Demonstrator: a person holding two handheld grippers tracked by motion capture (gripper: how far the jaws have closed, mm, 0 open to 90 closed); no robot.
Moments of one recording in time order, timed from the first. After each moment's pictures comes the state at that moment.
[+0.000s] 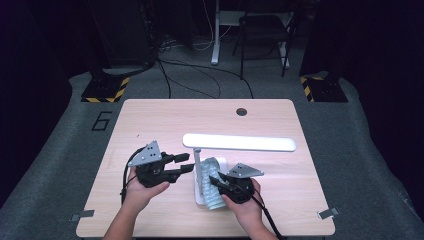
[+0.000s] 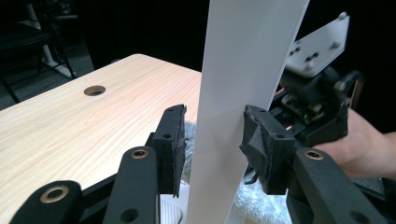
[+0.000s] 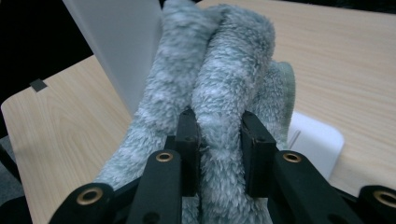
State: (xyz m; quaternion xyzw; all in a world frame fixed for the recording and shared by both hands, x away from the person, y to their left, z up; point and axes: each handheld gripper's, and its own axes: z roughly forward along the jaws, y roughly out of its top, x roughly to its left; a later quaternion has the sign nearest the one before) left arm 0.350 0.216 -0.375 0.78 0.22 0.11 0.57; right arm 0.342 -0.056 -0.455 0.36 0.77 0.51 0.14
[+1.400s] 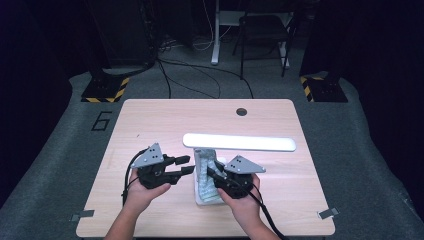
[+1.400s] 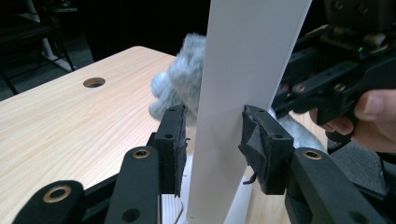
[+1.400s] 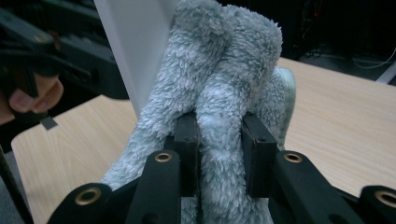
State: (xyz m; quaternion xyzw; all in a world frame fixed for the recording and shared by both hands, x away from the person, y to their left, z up) left arm 0.351 0.215 -0.383 0.79 0.22 0.11 0.57; right arm 0.330 -0.045 -0.402 0.34 0.75 0.54 0.18
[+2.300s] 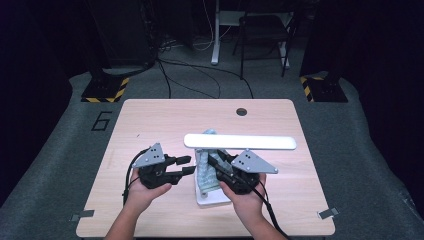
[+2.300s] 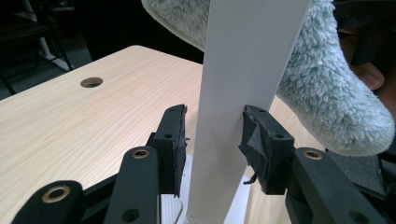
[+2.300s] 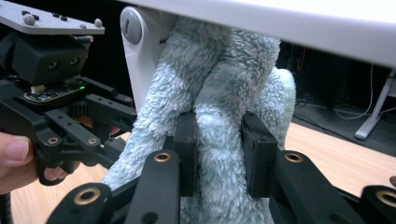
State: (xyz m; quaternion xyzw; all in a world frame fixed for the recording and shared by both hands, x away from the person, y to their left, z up) left arm 0.352 0.213 -0.382 0.79 0.22 0.10 0.56; right arm 0.320 -0.050 -0.359 0.30 0.70 0.60 0.24
